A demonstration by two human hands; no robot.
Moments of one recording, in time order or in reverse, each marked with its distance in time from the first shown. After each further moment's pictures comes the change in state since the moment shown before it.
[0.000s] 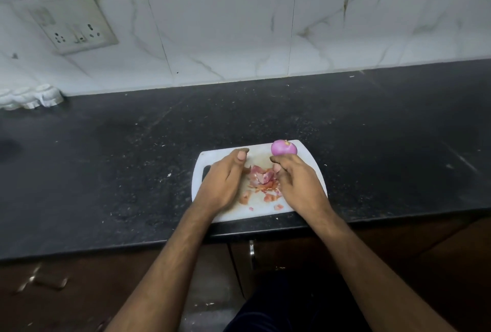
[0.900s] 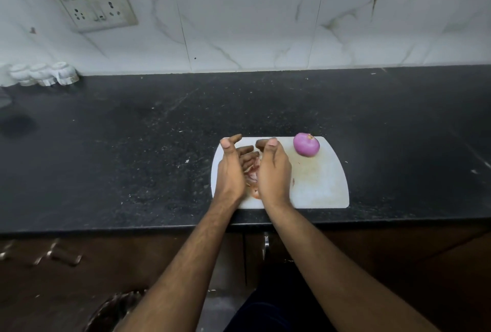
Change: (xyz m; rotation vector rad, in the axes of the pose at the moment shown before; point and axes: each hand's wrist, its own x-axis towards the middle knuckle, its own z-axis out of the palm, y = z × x) left_hand -0.008 -0.004 0.005 -0.596 0.330 -0.220; right_hand 0.014 -0.081 0.081 0.476 0.335 0.257
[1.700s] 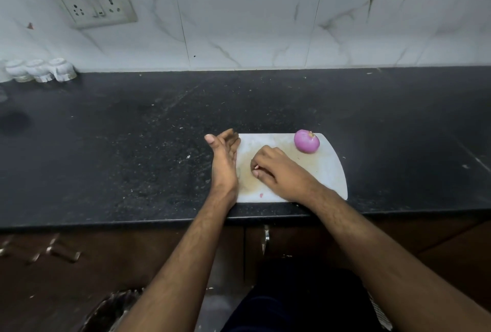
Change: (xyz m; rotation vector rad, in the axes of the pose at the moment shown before) left_hand 0.004 0.002 -0.008 -0.234 0.025 -0.011; right_hand 0.034 0.023 -0.054 -0.655 -0.805 -0.586
